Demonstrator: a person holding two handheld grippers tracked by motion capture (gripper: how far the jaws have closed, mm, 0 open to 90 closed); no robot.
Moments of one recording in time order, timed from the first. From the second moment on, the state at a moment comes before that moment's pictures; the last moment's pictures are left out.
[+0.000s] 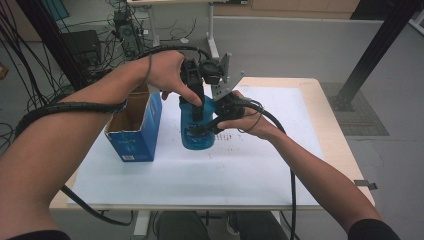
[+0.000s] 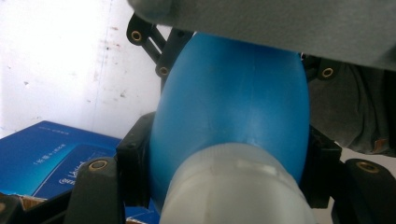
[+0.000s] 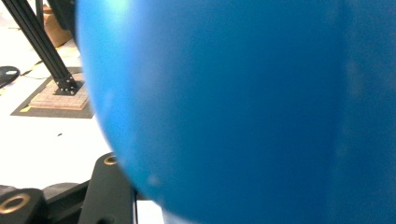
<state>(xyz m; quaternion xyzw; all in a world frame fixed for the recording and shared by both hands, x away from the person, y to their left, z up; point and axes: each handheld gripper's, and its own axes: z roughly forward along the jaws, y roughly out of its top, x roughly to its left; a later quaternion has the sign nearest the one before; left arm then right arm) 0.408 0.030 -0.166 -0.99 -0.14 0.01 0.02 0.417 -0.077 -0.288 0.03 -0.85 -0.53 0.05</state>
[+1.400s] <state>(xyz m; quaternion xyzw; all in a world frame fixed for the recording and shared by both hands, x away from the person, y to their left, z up) 0.408 0.028 -0.162 -0.99 -0.15 0.02 0.02 0.417 -0.081 -0.287 0.02 -0.84 -0.53 0.05</state>
